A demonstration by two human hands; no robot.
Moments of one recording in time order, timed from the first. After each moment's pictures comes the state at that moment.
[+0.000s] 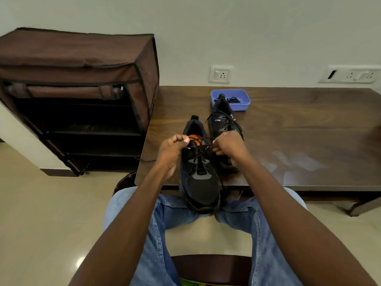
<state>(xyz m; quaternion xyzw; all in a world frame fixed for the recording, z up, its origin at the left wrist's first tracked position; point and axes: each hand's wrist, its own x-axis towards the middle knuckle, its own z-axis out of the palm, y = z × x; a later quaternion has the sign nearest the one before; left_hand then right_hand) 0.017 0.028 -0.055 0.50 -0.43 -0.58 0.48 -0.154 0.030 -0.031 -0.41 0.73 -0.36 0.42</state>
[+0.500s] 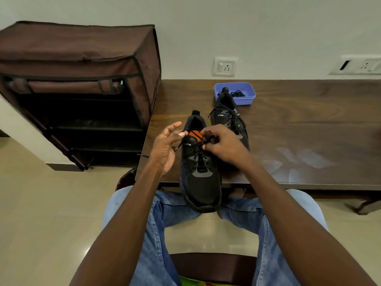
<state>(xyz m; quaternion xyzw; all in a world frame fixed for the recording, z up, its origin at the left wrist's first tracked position) 0.035 0.014 -0.063 0.40 -0.33 -0.67 0.53 -0.157 0.039 -0.033 -0.70 0.60 -0.27 0.29</state>
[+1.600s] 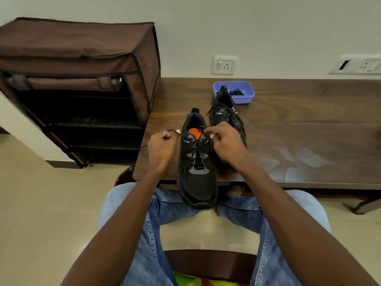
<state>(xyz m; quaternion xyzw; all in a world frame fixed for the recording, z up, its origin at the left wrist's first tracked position) 0.029 0.028 -0.064 0.65 -0.53 -0.32 0.44 -0.163 0.044 -0.038 -0.69 0.64 -0.27 0.20</state>
